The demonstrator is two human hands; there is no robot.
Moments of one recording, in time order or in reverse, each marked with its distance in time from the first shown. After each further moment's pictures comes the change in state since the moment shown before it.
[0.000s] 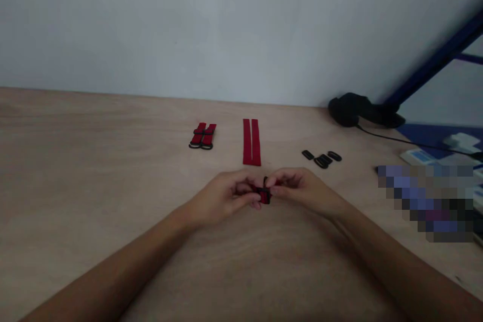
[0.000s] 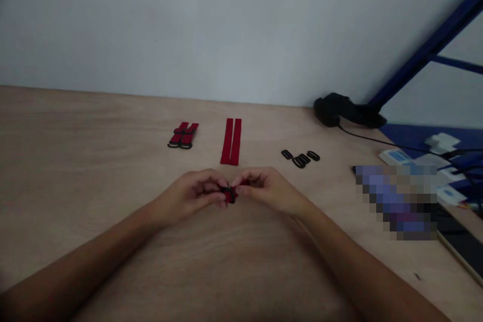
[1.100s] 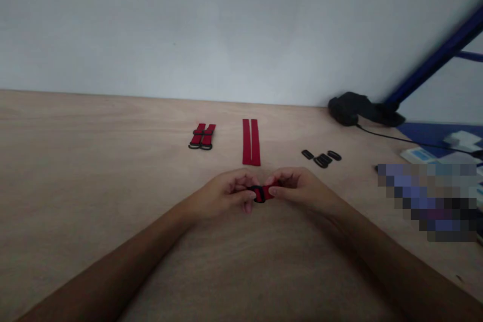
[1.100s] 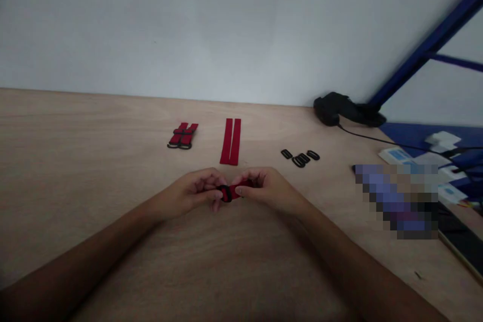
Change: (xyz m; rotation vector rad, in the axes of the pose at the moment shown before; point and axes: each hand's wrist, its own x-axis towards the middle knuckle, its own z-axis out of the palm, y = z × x) left_hand 0.005 -0.008 -0.008 -0.068 -0.068 -0.047; right_hand 0.002 0.002 -0.002 -0.020 0.043 0.046
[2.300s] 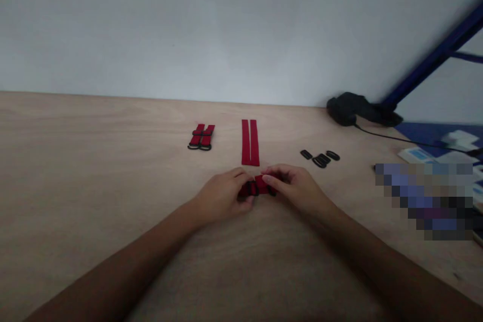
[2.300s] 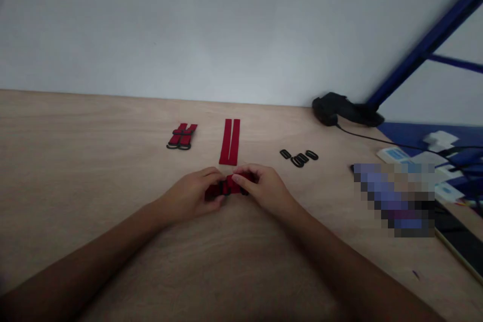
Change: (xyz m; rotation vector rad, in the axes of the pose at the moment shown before) left_hand 0.003 0.005 0.005 1.009 0.151 0.114; right_hand 0.009 0.007 0.012 -0.252 0.273 -0.143
